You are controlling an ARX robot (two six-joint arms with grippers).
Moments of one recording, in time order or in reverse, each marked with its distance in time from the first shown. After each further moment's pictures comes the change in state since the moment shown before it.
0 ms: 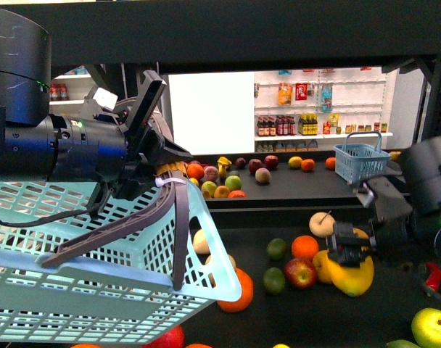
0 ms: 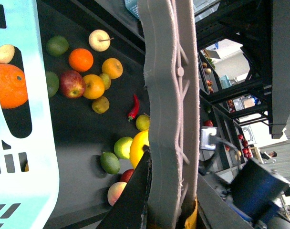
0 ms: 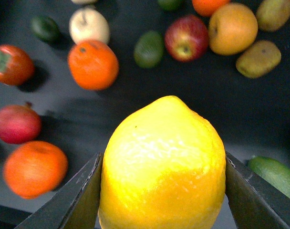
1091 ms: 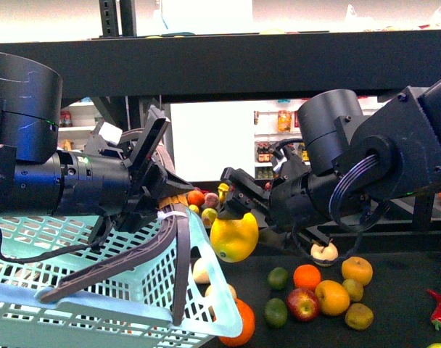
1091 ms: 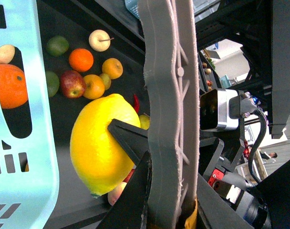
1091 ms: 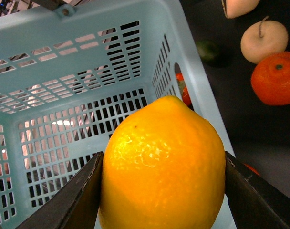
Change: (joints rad) left arm 0.000 0.000 0.000 0.000 0.000 0.000; right arm 0.272 0.066 0.243 -0.049 -0.098 0.484
